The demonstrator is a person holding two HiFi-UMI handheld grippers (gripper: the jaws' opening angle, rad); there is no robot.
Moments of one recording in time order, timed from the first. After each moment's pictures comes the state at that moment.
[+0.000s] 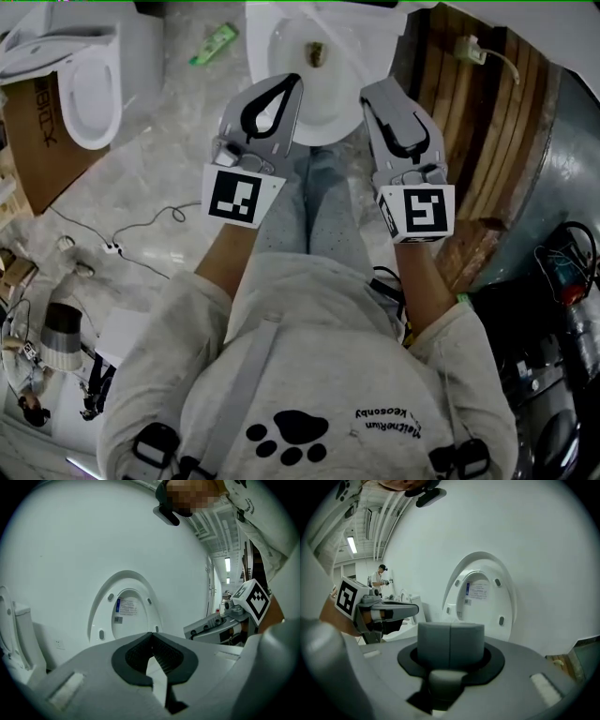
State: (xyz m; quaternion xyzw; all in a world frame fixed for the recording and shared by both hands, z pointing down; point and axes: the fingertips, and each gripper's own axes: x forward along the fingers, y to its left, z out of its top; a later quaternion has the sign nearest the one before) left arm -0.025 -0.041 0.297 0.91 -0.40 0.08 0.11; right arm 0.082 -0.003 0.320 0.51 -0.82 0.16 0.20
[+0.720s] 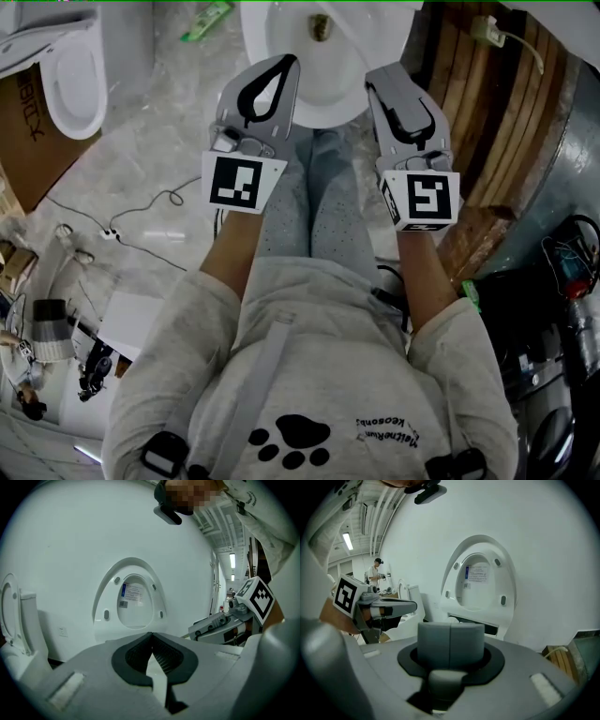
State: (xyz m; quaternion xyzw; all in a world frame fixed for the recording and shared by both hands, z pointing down) left arm -0.036 -0.032 0.371 0.89 -0.42 0.10 0.13; right arm 0.080 0.013 0.396 0.51 -0.81 0.19 0.23
